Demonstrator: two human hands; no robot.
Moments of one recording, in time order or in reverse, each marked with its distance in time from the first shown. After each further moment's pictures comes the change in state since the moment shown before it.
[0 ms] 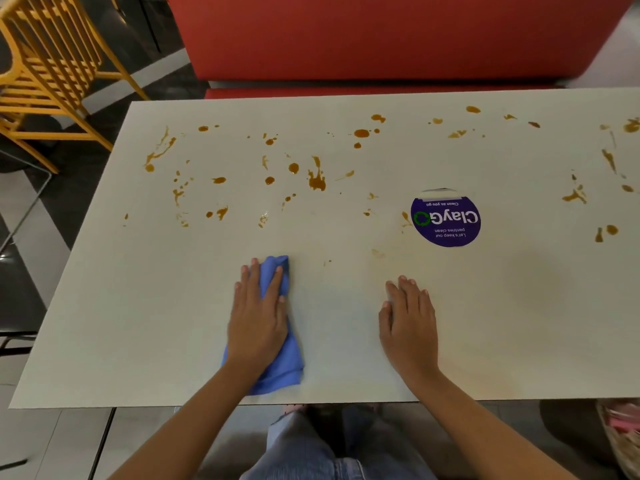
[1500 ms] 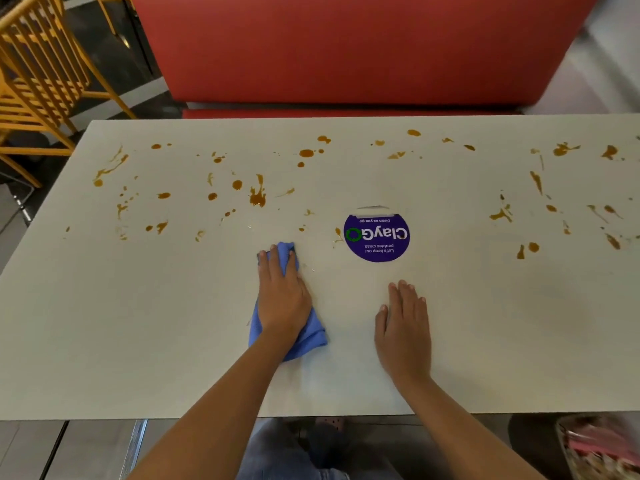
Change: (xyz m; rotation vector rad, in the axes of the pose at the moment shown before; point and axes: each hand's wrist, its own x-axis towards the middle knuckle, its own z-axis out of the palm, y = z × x) left_hand 0.058 0.144 0.062 -0.020 0.096 -0.050; right_hand 0.023 0.103 -0.028 -0.024 0.000 0.095
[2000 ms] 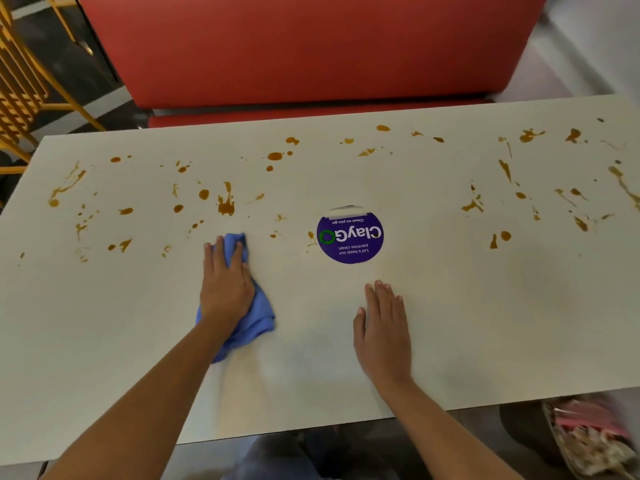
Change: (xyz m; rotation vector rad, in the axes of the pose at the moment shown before) left_hand 0.039 -0.039 -0.019 0.048 0.001 0.028; right_hand 0.000 0.002 0.000 -0.036 0.004 -0.003
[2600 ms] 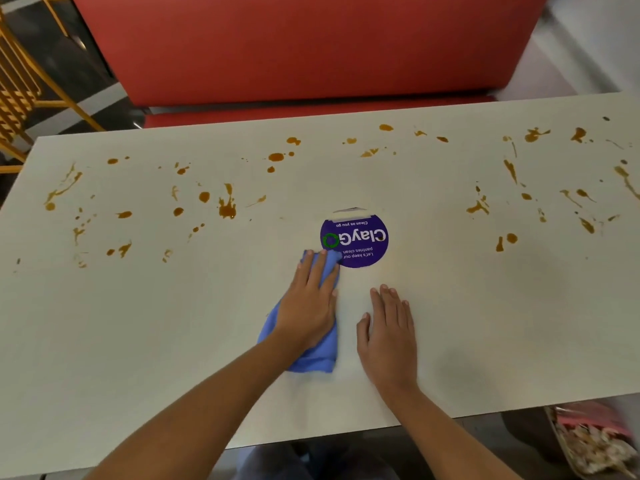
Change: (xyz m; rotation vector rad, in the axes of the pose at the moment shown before) left_hand -0.020 0.076 0.044 0.194 -0.129 0.543; right_hand 0.002 -0.003 0.004 0.005 0.088 0.010
